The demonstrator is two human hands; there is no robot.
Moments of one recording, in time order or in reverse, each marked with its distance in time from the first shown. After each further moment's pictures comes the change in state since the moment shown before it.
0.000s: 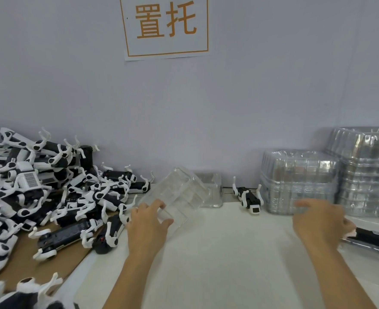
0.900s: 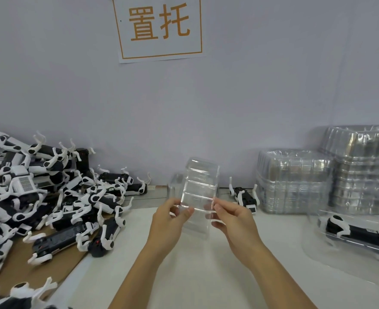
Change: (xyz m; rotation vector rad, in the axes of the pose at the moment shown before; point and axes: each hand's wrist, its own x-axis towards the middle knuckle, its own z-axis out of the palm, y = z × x) left_hand -0.014 0.043 0.004 -0.743 -0.194 0.017; right_hand -0.089 -0.061 0.047 1.017 -0.804 -0.055
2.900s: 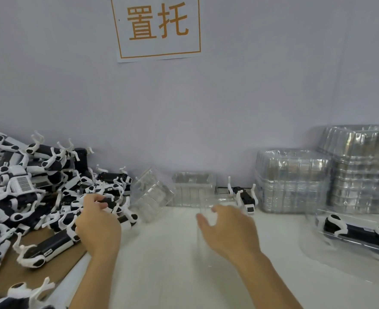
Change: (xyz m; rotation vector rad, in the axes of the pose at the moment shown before) left_hand 0.019 -0.027 -0.088 0.411 0.795 -0.076; right_hand -0.020 -0.019 0.015 -1.350 0.087 -0.104
